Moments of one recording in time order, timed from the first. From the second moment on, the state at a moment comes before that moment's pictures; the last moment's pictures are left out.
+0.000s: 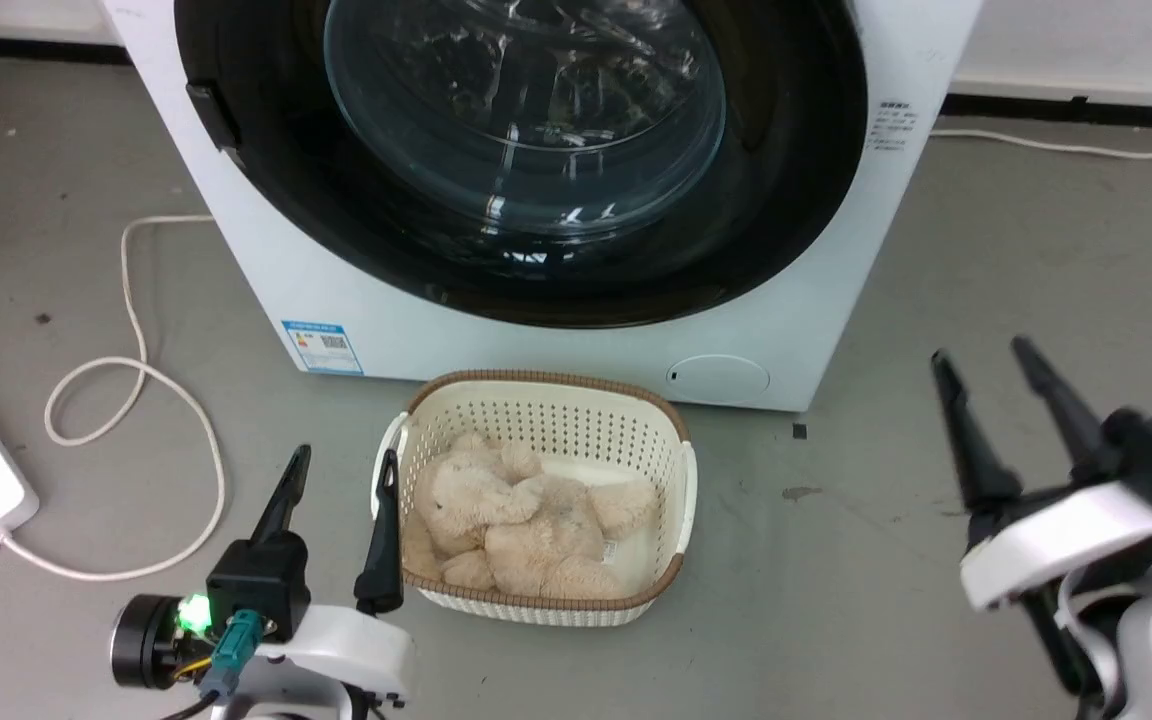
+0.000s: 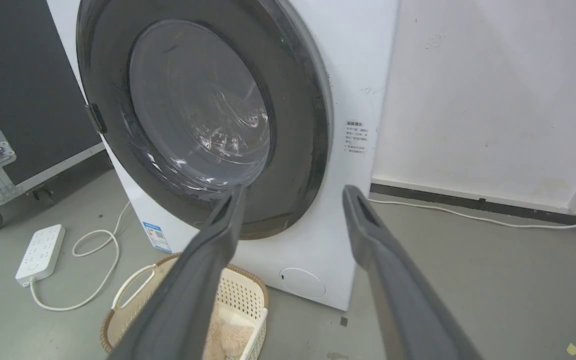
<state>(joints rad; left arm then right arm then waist) -0.04 0.05 -0.06 -0.04 -0.01 0.02 -0.08 -0.20 -0.13 -0.02 0.02 0.19 0.13 -0.01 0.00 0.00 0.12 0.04</state>
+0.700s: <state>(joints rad) -0.09 0.05 -0.09 -0.08 -0.05 0.03 -0.12 -0.52 -0.12 -0.19 0.20 0.43 0.13 0.13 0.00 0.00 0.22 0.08</state>
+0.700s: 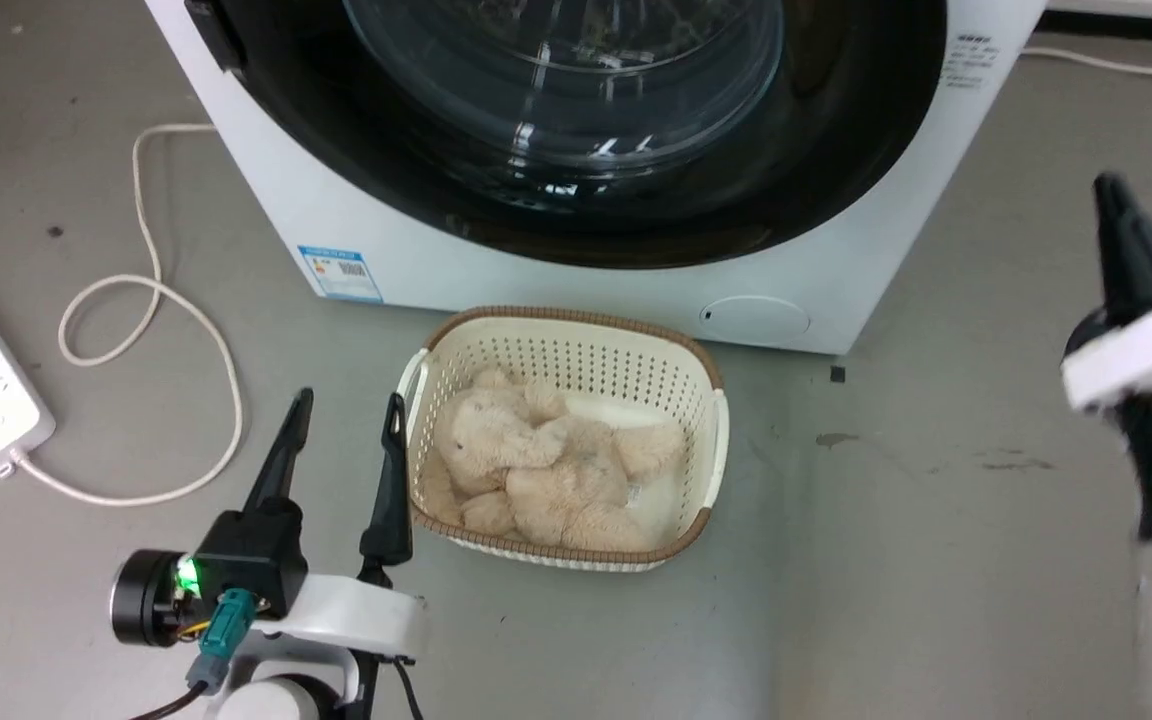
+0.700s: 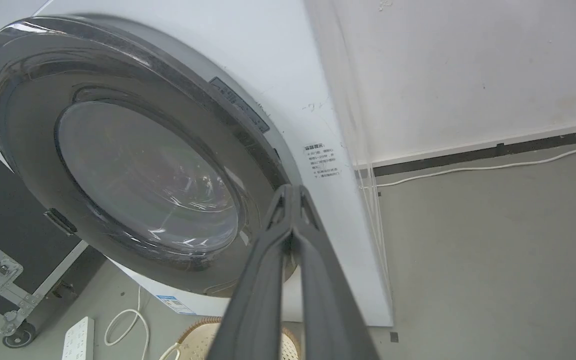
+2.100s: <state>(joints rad) -0.17 0.05 -0.19 -0.18 -0.08 0.08 -0.21 -1.32 -0.19 -0.57 0.84 0.66 0.13 0.71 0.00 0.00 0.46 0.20</state>
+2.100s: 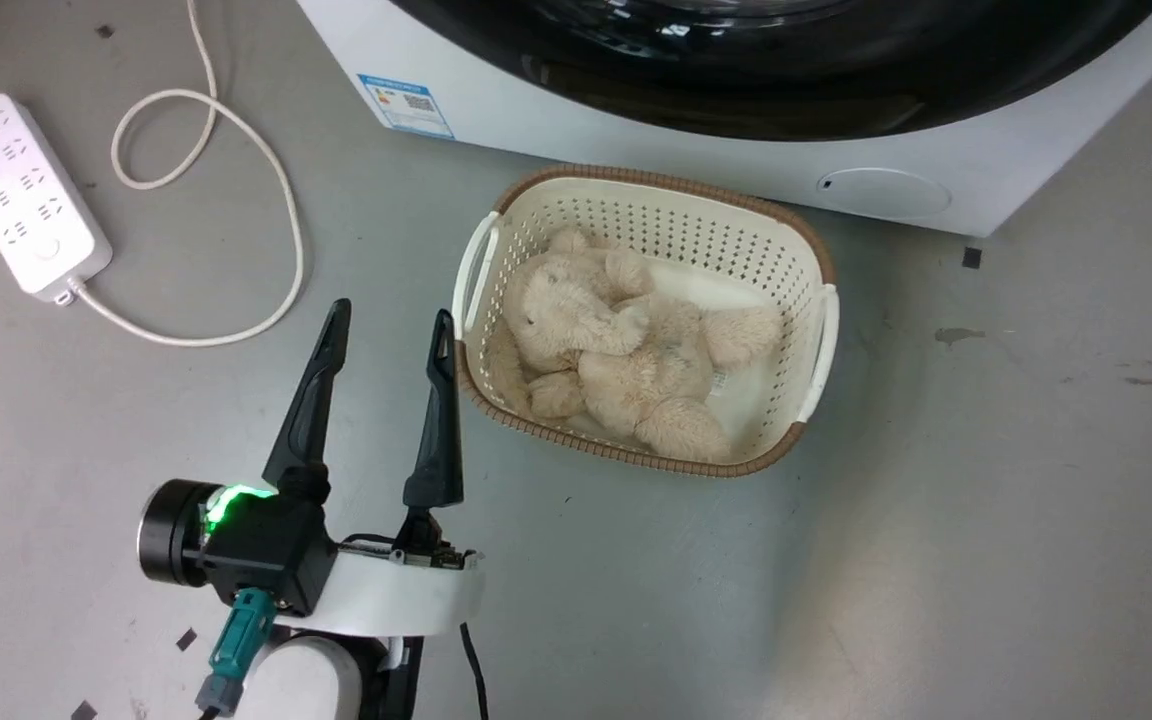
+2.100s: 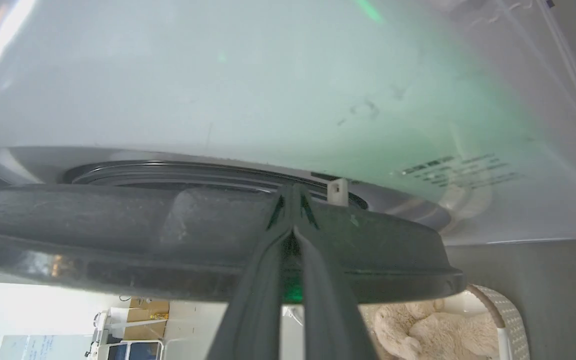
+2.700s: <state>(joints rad) -0.18 0.05 -0.22 -0.18 -0.09 0.08 -0.25 -1.31 -0.21 -0.67 0.91 0.71 0.13 0.94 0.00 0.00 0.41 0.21</state>
